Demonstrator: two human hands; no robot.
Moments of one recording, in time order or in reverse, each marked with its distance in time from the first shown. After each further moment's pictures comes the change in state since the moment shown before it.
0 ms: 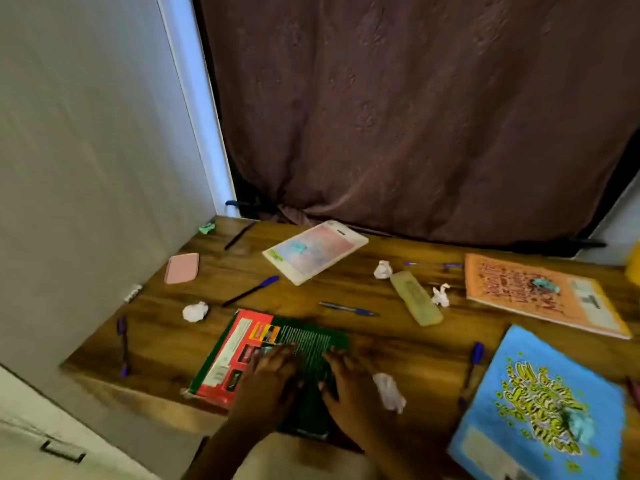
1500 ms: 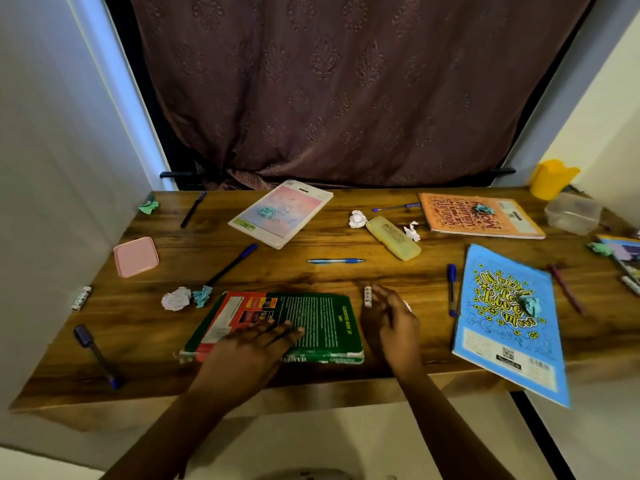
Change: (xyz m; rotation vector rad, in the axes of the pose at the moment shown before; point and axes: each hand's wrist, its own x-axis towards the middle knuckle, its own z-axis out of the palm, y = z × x) left_hand -0.020 -0.073 -0.063 0.209 0.206 0.638; right_hand -0.017 -0.022 -0.008 0.362 0.547 0.411
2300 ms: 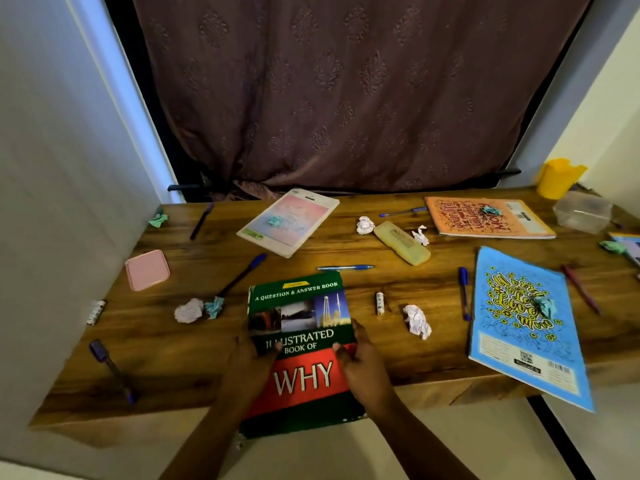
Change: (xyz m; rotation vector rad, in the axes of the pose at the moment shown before) left_hand 0.001 -0.004 0.027 -0.971 -0.028 -1.125; right_hand -0.046 -0.054 0.049 0.261 -0.341 0.414
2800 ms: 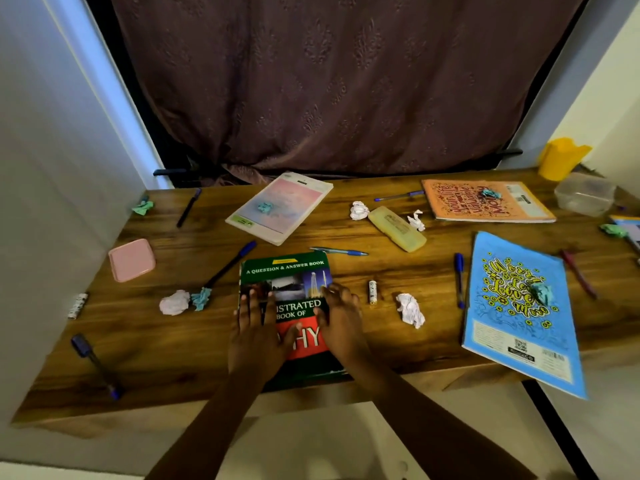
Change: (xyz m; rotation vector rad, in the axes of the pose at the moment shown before) left_hand 0.043 -0.014 0.040 0.879 0.026 0.288; right_hand 0.070 0.006 0.011 -0.657 0.138 -0.314
